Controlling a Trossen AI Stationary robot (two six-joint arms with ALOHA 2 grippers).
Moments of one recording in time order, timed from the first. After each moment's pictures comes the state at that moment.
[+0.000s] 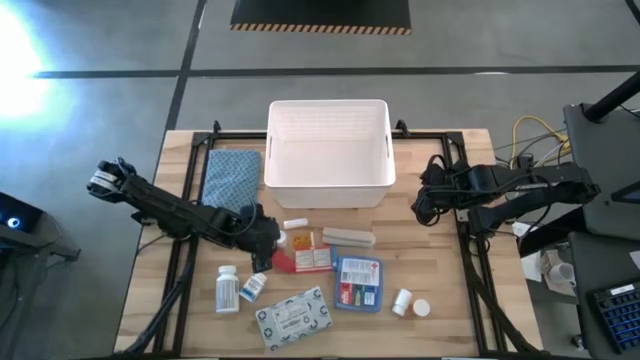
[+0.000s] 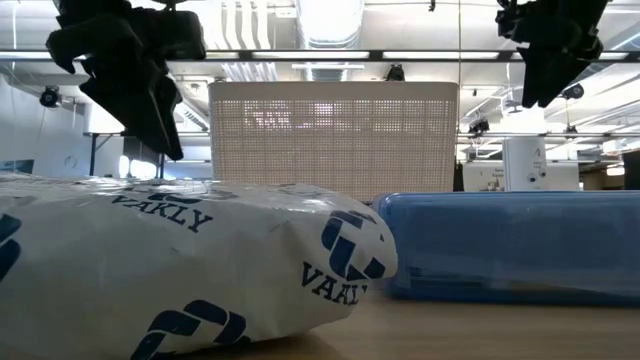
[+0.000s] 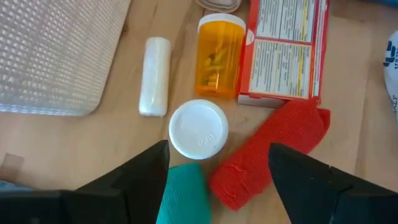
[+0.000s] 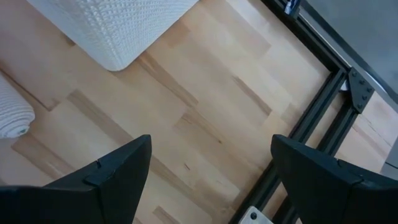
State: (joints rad) left arm -0.32 1.31 0.87 -0.66 -0.32 -0.48; right arm 0.10 1.06 1.04 -1.40 0.52 0.88
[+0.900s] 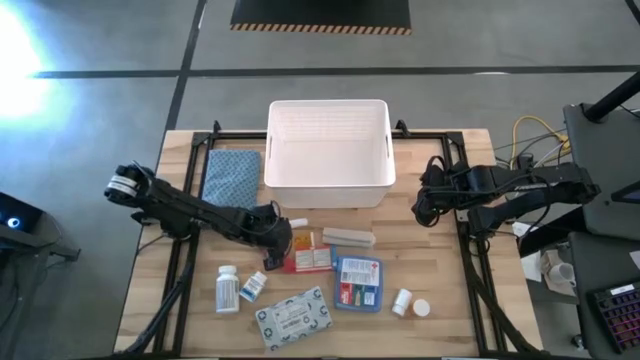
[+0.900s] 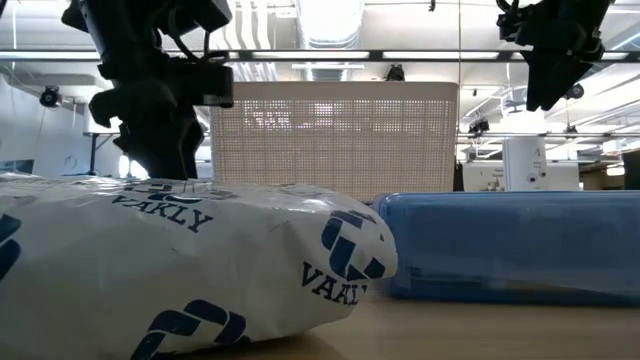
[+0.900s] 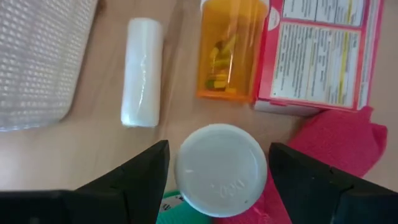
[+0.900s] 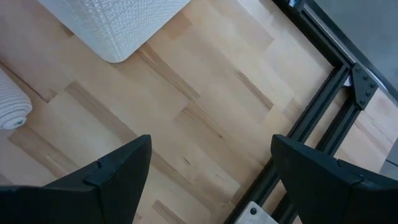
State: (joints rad) left arm -0.24 1.48 0.87 -0.55 -0.24 -0.42; right arm 0.10 1.06 1.03 -1.40 0.50 0.87
